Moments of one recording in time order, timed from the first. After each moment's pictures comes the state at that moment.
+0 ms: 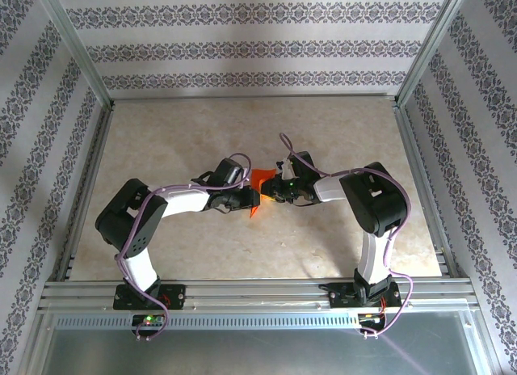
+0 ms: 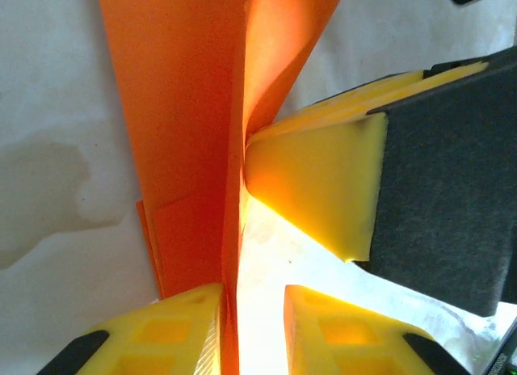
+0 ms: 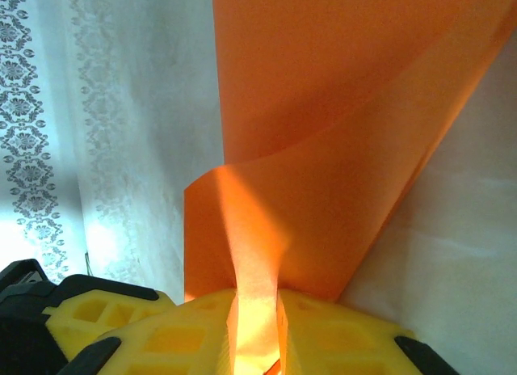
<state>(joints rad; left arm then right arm) -0.59 1.76 0.90 -0.05 0.39 -0.71 0.44 1.92 0.86 0.24 -0.72 0.81</state>
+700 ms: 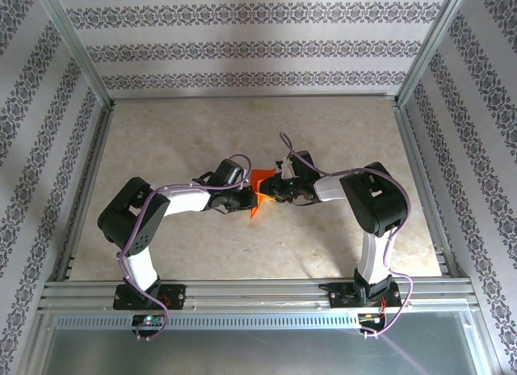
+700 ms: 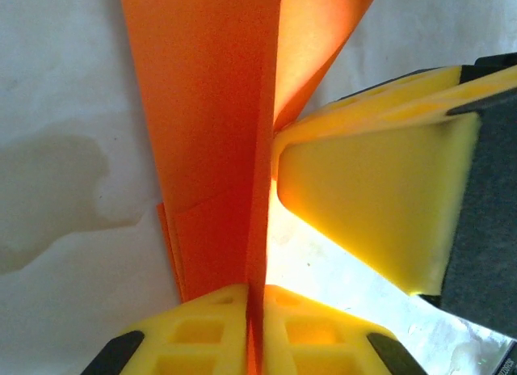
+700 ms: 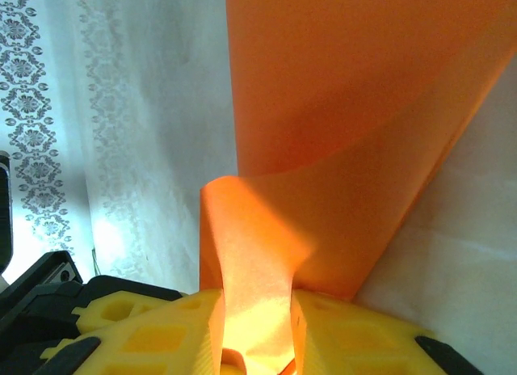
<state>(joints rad) -0.59 1.79 0.90 -0.05 0.39 -0.72 0.44 1.92 0.86 0.24 -0.74 0.81</state>
